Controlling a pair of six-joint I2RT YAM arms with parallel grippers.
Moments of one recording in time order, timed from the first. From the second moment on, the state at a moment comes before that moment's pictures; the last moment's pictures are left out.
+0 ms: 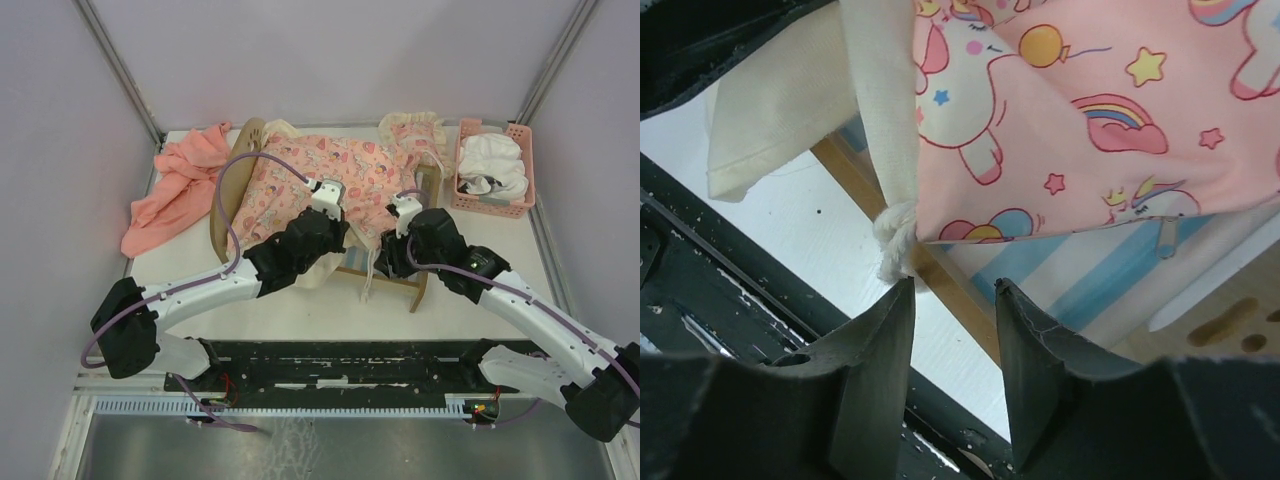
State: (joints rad) left arm -0.96 1.38 0.96 0.09 -0.39 -0.34; right arm 0.66 1.02 0.88 -0.53 -0.10 0.26
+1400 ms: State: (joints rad) left arm -0.94 1.38 0.94 0.11 -0.36 -0.36; right arm 0.70 0.96 0.89 -0.61 0.10 0.33
